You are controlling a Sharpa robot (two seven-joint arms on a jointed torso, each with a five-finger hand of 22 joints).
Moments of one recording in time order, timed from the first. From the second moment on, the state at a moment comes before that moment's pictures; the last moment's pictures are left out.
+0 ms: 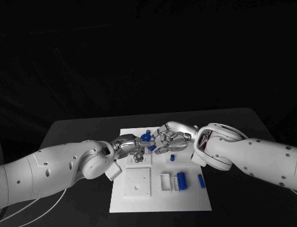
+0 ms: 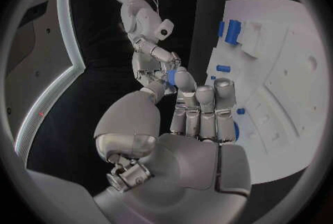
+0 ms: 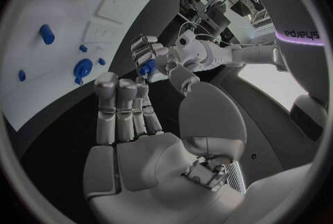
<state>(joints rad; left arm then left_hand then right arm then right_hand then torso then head) 1.20 -0.73 -0.15 1.36 -0.33 0.06 0.14 1.01 0.02 0.42 -0.08 0.09 1.02 0.05 0.32 0.94 1.22 -0.06 1.02 0.63 1.02 -0.15 1.46 0.68 0.09 0.90 -0.12 1.13 1.30 1.29 -0.66 -0.12 1.46 -1.11 -0.17 0.10 1.03 -0.18 0.56 -0.29 0.29 0.82 0.16 0.23 0.50 0.93 0.06 1.19 1.03 1.22 -0.06 1.15 0.99 0.15 1.20 -0.07 1.00 1.31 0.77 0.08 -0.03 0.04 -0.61</state>
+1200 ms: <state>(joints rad) 1.20 -0.72 -0.15 1.36 -0.35 0.08 0.15 1.01 0.02 0.41 -0.08 0.09 1.02 0.05 0.32 0.95 1.22 -0.06 1.02 0.63 1.02 -0.15 1.46 0.68 0.09 0.90 -0.12 1.13 1.30 1.29 -0.66 -0.12 1.46 -1.13 -0.17 0.11 1.06 -0.11 0.69 -0.26 0.11 0.98 0.08 0.34 0.53 0.95 -0.01 1.20 1.02 1.22 -0.11 1.15 0.99 0.18 1.20 -0.07 1.00 1.31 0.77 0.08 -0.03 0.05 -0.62</state>
